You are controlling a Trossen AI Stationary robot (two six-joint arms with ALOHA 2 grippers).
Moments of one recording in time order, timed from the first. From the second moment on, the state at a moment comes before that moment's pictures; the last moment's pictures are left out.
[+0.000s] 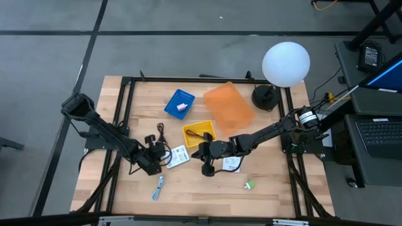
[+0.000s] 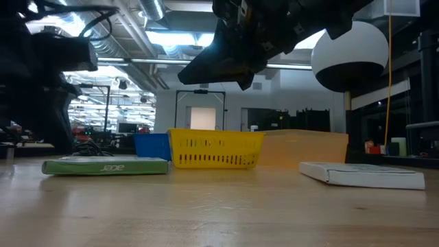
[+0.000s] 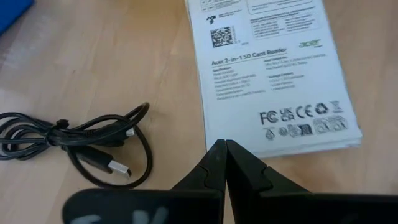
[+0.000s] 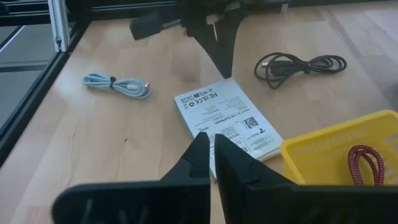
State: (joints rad) left arm -0.59 1.40 0.59 -0.43 -0.49 -0.80; right arm 0.27 1.87 1.09 0.26 0.19 0.21
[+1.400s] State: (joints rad) left arm -0.56 1.44 0.55 -0.37 -0.43 -0.56; right arm 0.36 1.91 1.09 0.22 0.35 0.70
